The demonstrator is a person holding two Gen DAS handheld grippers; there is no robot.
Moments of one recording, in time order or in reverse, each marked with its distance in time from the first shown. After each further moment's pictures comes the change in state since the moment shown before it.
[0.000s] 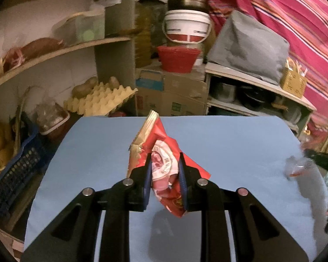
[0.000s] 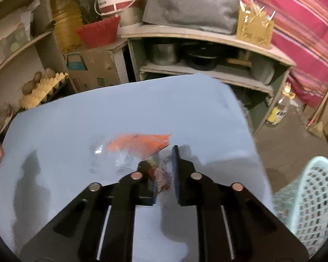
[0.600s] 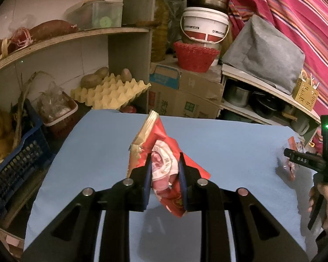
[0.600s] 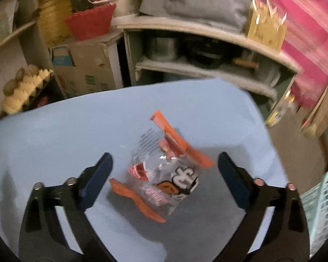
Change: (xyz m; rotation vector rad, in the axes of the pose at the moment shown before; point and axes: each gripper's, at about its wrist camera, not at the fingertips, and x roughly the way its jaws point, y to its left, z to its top) left arm 0.024 0.046 0.009 -0.100 0.025 0.027; right arm 0.089 0.054 0.045 0.039 0.068 -0.055
